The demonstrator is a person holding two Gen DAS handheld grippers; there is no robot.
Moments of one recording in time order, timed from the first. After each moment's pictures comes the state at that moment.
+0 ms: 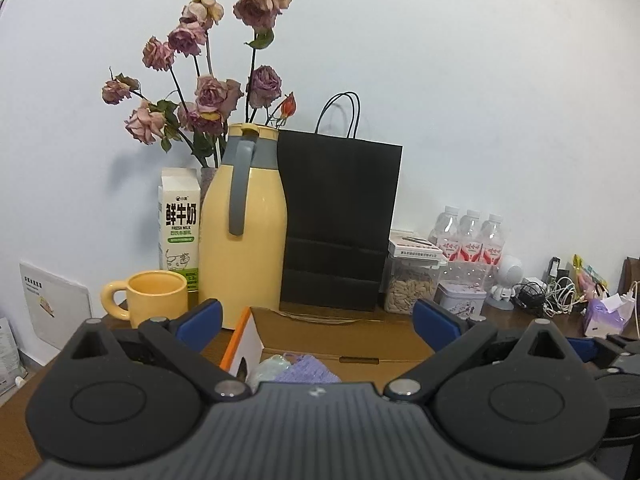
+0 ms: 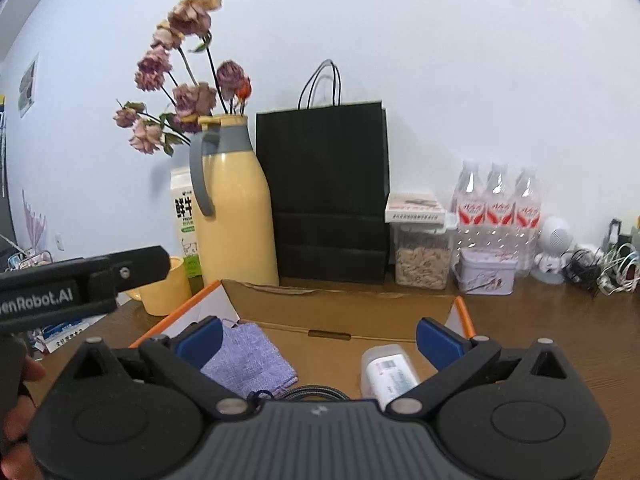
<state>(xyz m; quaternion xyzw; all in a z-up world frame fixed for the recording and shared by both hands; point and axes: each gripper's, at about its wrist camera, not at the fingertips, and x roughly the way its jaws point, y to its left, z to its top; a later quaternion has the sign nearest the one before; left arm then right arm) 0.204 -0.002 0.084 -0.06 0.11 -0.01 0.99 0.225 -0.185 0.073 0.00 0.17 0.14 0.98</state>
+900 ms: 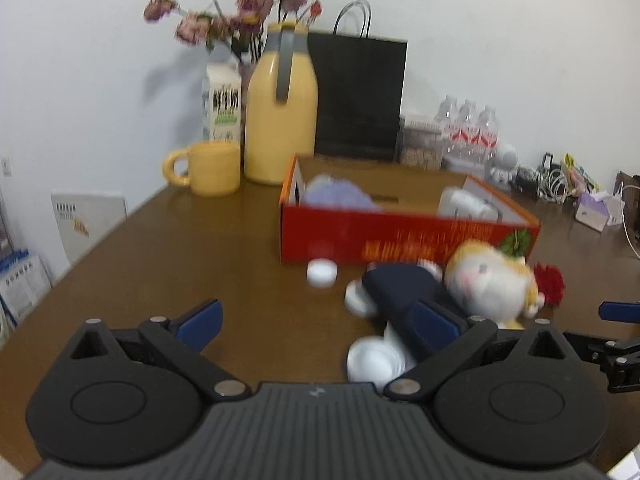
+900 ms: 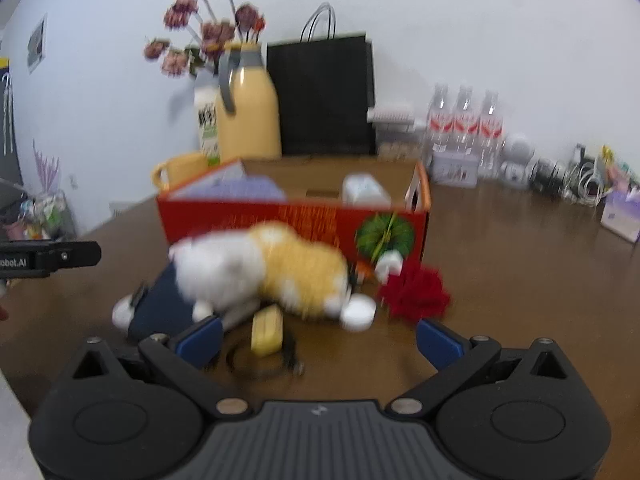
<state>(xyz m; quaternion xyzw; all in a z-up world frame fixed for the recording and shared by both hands) 0.068 0.038 0.002 -0.03 0.25 -0.01 0.97 0.074 -0.231 -0.008 -0.01 0.28 0.14 0.95</state>
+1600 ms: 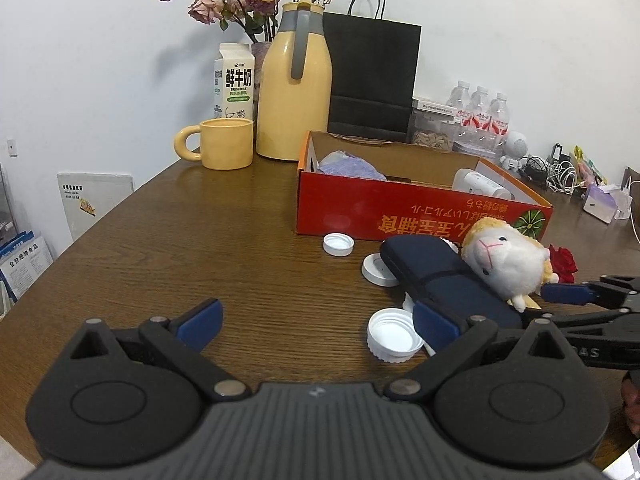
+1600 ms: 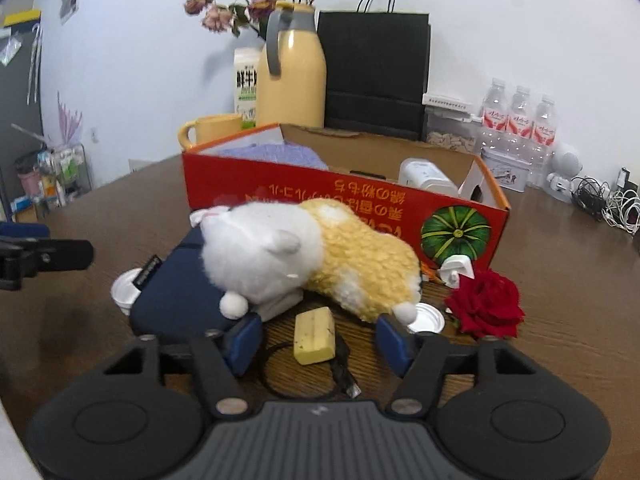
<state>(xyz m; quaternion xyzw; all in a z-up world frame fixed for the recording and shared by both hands) 0.066 0.049 -0.008 -0.04 0.26 0.00 0.96 0.115 -0.181 -0.024 -0.08 0.29 0.17 0.94</state>
